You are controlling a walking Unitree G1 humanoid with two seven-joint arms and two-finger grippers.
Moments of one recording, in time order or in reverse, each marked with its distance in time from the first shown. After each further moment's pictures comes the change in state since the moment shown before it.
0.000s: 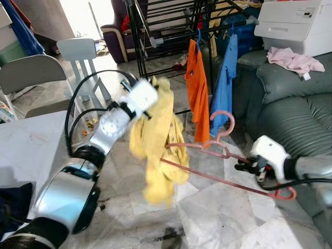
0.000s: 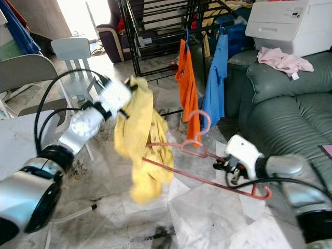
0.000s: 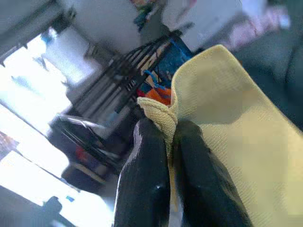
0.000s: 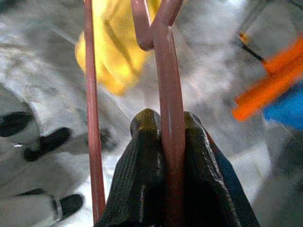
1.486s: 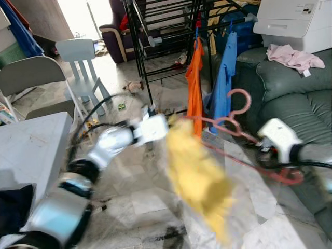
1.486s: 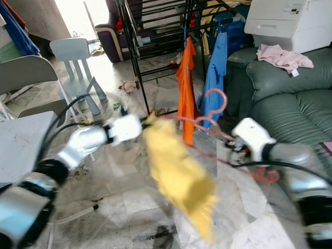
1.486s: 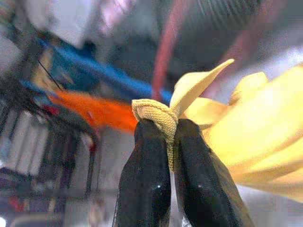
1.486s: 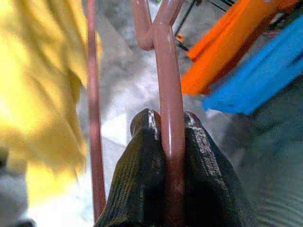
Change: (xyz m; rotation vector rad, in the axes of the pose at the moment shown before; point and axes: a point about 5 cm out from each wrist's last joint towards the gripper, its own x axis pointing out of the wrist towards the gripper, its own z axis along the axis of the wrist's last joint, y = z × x) left arm -0.040 -0.040 -0.036 0.307 0.069 -0.551; right arm -0.025 -0.042 0.016 -0.046 -0.030 -0.237
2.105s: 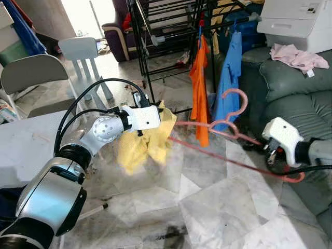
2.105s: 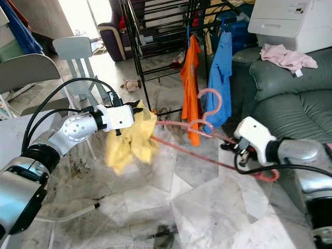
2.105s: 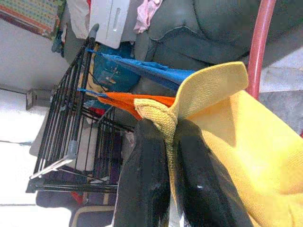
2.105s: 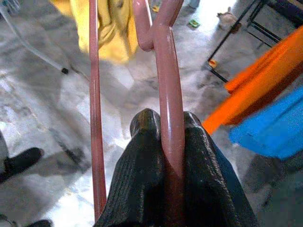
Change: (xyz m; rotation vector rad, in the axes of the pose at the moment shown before) left arm -0.003 0.039 0.014 0.175 -0.015 0.144; right arm -0.004 0.012 0.014 -0.020 -0.098 0.179
